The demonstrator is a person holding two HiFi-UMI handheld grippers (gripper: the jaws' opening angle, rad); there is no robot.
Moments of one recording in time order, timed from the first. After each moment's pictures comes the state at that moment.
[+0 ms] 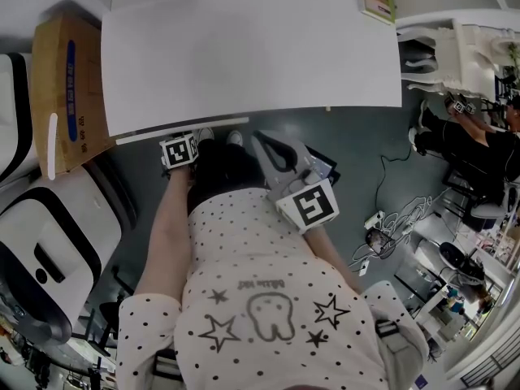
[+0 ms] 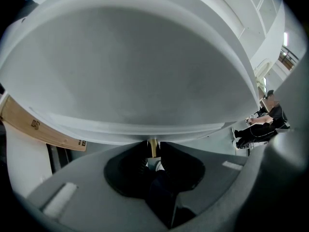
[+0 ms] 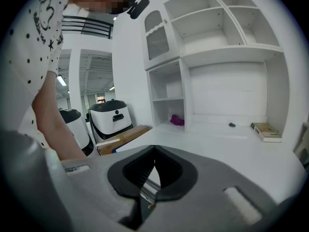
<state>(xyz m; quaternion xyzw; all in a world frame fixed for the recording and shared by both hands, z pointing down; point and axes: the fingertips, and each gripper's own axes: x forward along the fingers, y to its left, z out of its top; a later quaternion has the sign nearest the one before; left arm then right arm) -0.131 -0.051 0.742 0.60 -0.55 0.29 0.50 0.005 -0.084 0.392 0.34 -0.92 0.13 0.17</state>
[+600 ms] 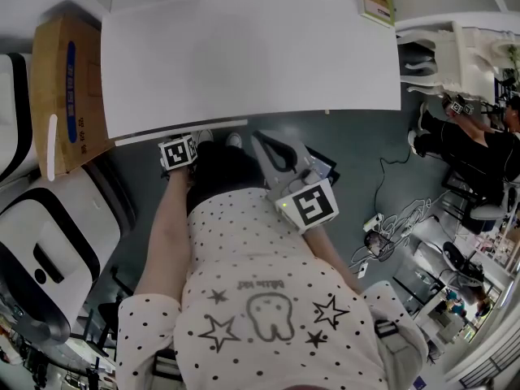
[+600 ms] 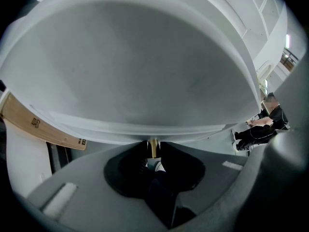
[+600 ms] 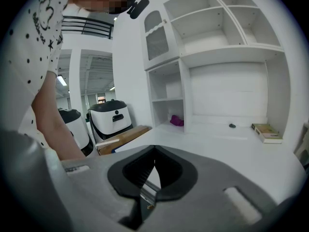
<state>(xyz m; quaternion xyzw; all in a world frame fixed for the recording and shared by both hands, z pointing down) -0.131 -0.053 0.742 0.59 -0.56 0.28 0.51 0.009 -0.091 0.392 0.34 -0.92 0.13 0.17</state>
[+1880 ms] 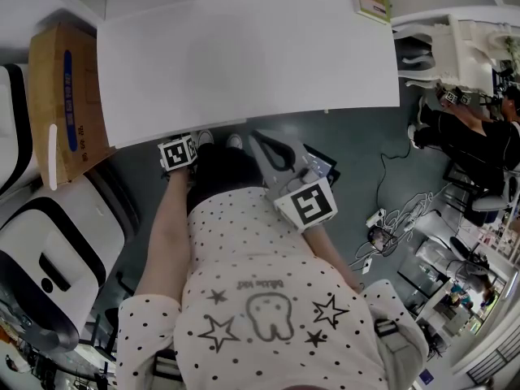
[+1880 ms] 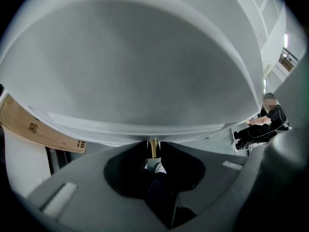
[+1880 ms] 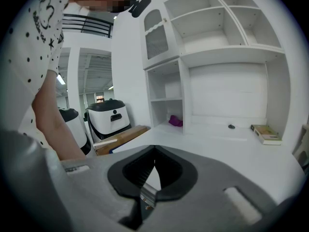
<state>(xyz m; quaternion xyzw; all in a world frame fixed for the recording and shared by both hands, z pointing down) -0.134 -0.068 0.742 0.60 -0.55 0.28 0.50 0.002 -0.100 0.392 0.35 -0.91 0.12 0.17</state>
